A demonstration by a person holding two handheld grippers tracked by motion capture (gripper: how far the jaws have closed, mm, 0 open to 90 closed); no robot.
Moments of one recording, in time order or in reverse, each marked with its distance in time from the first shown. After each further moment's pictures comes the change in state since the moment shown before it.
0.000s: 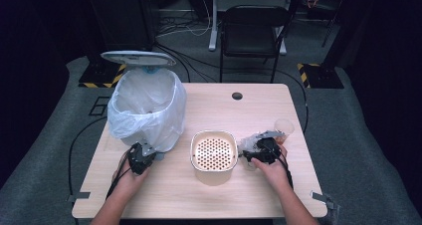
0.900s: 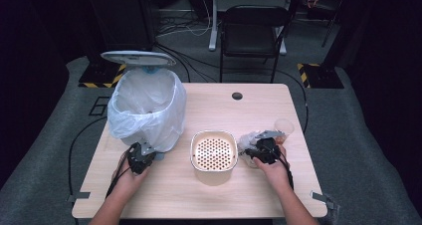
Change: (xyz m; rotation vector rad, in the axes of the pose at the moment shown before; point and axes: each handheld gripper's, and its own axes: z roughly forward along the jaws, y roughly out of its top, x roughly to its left) left arm 0.001 -0.001 0.001 -0.008 -0.025 -0.046; right arm 0.006 0.006 -0.014 -0.024 0.075 -0.055
